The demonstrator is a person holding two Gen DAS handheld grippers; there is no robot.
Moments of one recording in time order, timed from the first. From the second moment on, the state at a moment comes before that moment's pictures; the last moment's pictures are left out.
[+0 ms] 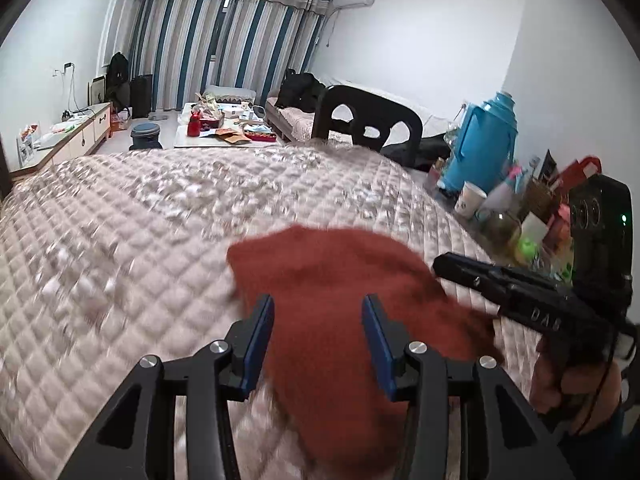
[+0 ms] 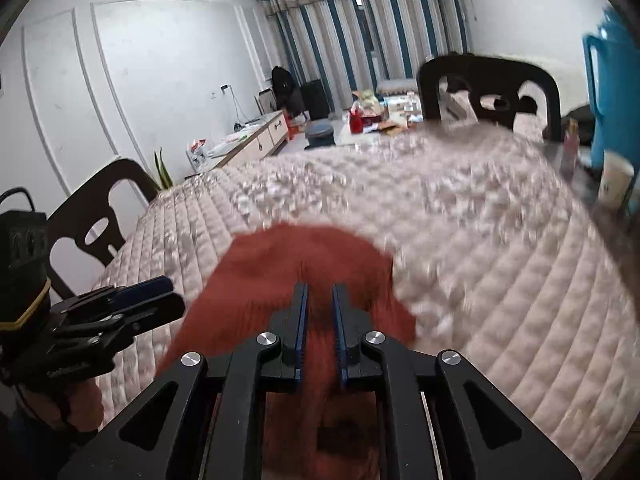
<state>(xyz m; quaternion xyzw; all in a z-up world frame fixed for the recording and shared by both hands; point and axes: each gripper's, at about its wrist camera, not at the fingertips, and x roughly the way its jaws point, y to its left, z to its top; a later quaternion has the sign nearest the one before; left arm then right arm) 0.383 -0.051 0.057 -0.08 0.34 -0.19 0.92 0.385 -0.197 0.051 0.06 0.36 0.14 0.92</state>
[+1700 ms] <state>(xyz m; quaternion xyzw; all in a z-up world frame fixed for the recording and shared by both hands) 0.364 -0.038 0.019 -0.17 0.41 -0.17 0.88 0.352 -0.259 0.012 0.22 0.41 0.16 0.87</state>
